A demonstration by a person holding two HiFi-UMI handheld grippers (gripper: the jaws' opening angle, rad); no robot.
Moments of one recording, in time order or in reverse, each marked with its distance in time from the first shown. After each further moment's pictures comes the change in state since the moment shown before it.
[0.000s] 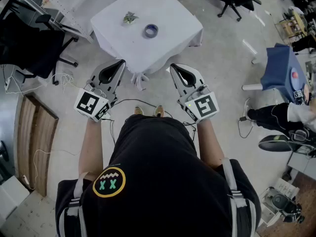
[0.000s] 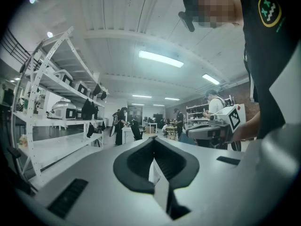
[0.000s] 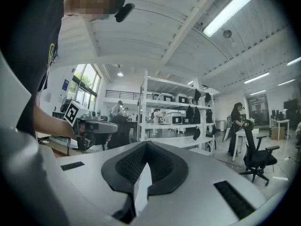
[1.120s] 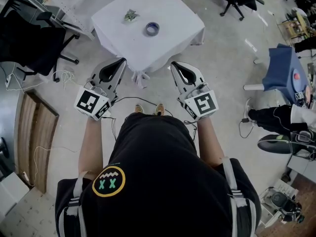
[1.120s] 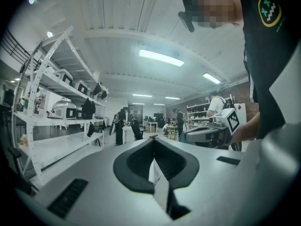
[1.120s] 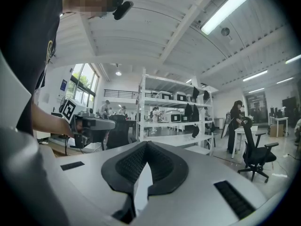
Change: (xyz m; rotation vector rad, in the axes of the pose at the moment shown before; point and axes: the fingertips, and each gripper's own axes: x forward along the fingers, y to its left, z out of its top) left arm 0.006 0.001 -0.003 0.003 0.015 -0.003; right arm 0.007 -0.010 -0.014 0.018 0.017 -0.010
